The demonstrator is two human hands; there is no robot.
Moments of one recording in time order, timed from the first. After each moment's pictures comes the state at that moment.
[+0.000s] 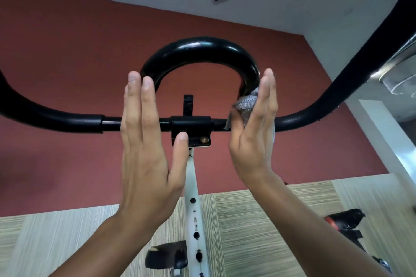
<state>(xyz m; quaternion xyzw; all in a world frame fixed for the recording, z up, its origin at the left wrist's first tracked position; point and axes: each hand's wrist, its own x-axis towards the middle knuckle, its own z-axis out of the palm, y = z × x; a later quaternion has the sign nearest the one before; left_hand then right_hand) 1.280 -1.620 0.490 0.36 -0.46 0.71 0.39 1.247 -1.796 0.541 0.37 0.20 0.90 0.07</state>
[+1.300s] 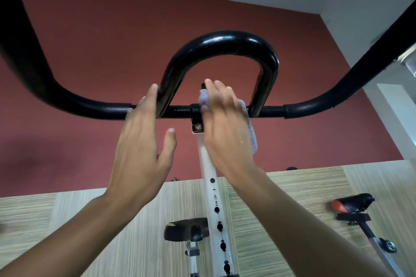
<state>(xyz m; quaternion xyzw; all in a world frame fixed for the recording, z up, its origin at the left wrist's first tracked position) 1.298 -1.563 0.484 0.54 -0.43 0.64 0.35 1.270 -1.728 0.523 0.59 0.07 0.81 0.01</state>
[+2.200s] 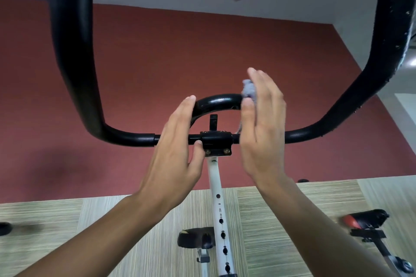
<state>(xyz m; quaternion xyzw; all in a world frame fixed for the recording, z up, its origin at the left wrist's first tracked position) 1.214 -1.549 0.496 0.51 -0.50 0.61 0.33 1.154 -1.705 0.523 0.48 0.20 0.84 -0.13</state>
